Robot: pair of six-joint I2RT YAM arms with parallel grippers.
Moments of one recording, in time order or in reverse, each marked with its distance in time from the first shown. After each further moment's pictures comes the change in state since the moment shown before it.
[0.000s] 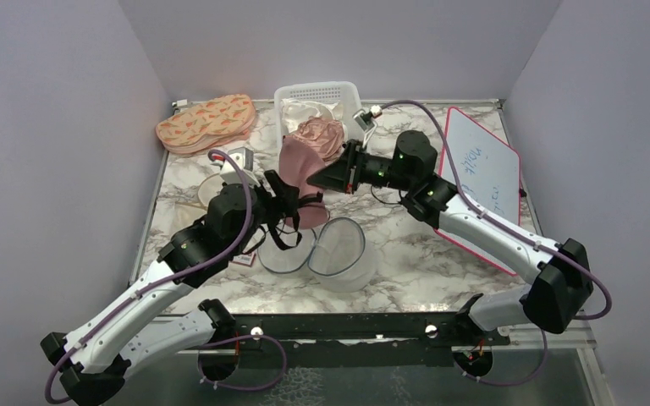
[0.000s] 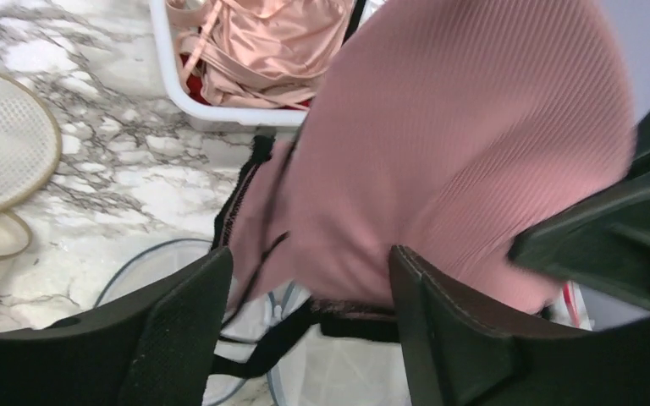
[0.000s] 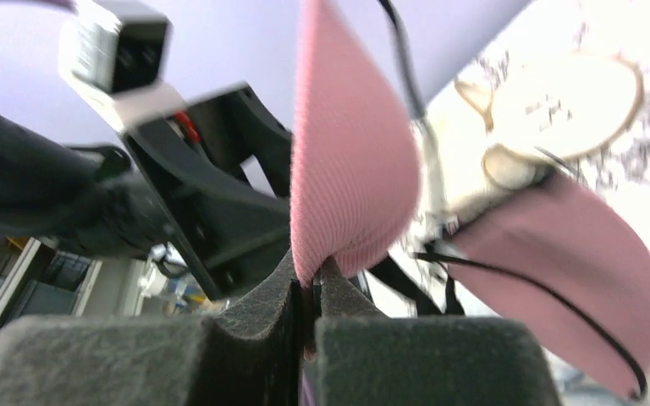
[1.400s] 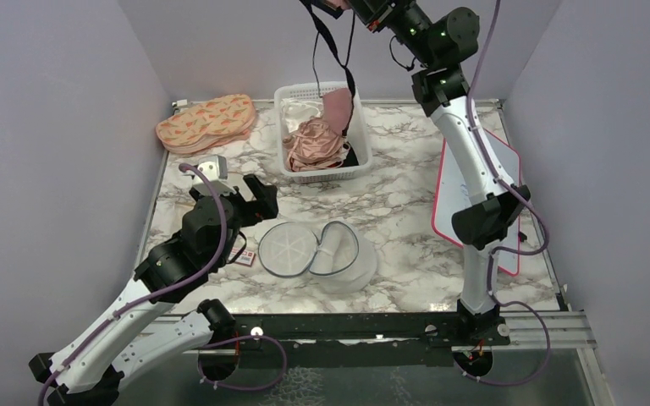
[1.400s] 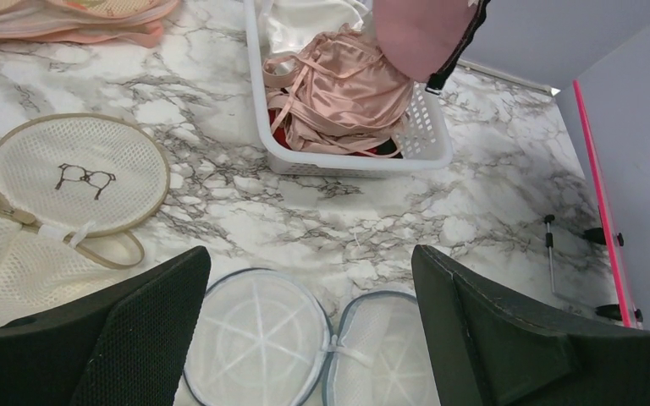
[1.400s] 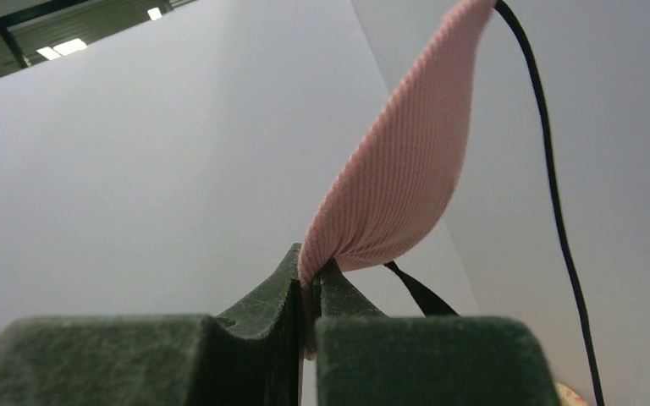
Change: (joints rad) left arm 0.000 -0.140 -0.003 -0.079 -0.190 0.108; right arm -0.309 0.684 1.378 0.047 0.106 0.061
